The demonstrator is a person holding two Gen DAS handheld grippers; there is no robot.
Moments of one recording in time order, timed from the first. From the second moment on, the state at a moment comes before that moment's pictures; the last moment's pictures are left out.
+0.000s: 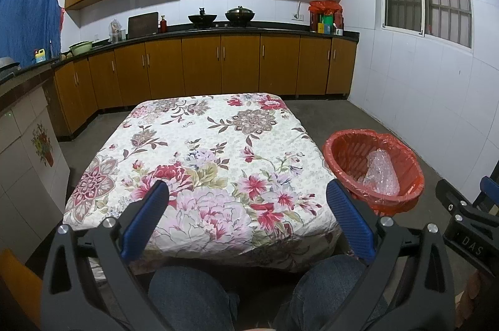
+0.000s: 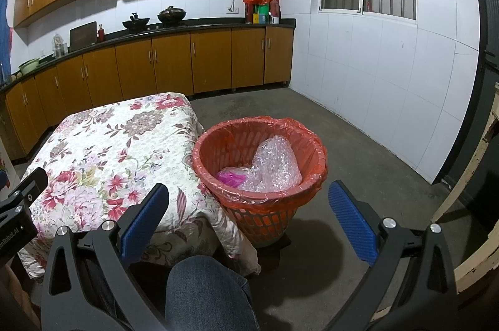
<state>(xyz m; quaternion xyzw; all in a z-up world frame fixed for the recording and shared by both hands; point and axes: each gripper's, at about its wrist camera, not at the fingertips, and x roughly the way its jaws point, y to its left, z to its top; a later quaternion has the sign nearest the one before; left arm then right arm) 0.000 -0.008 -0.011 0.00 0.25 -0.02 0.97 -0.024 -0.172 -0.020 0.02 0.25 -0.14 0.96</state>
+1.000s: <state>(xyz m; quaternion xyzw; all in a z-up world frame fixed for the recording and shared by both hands) 0.000 -0.010 -0.012 0.00 0.25 -0.02 0.97 -0.026 -0.173 -0.021 0.02 0.25 -0.14 0.96</state>
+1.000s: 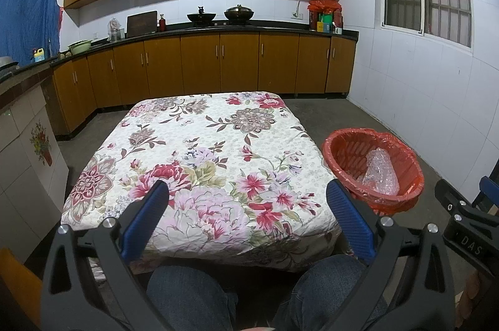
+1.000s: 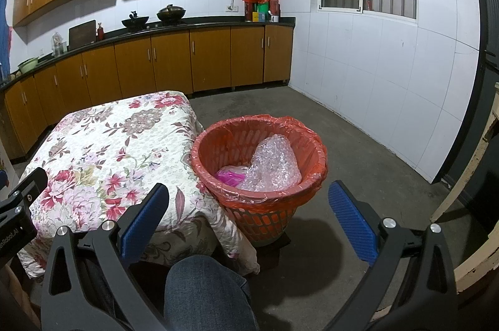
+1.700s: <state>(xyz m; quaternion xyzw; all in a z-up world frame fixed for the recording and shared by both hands) 0.001 -0.011 -0.013 0.00 0.25 -0.02 0.97 -0.025 -0.173 -0.022 0.02 0.25 -0.14 0.96</state>
